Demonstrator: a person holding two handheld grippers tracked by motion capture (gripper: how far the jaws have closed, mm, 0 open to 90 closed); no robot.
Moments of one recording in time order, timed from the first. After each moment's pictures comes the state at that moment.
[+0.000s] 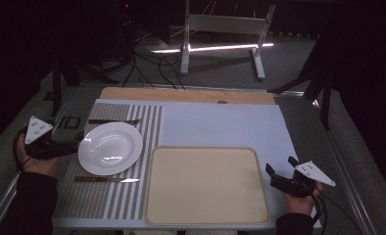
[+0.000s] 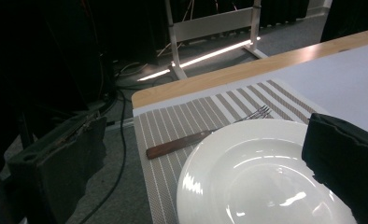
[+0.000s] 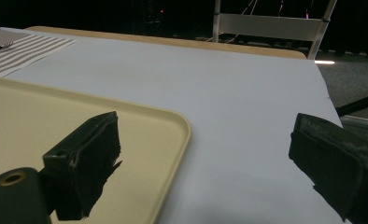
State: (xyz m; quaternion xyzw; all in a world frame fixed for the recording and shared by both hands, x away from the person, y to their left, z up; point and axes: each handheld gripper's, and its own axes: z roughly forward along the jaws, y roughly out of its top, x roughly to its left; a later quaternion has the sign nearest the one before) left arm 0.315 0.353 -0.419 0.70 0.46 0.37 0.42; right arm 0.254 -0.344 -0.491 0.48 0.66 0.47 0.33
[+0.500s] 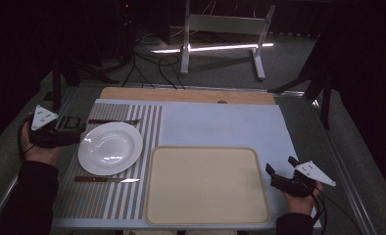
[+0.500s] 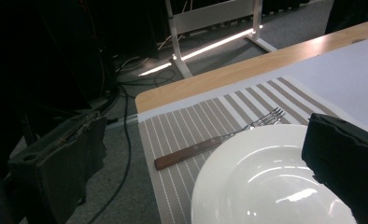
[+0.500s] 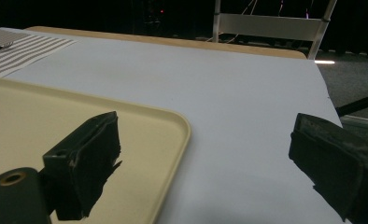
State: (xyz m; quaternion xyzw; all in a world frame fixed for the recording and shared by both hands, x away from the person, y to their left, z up) left arm 0.344 0.353 -0.411 0.71 0.45 0.36 0.40; right arm 0.254 -0.344 -0.491 0.48 0.66 0.47 0.33
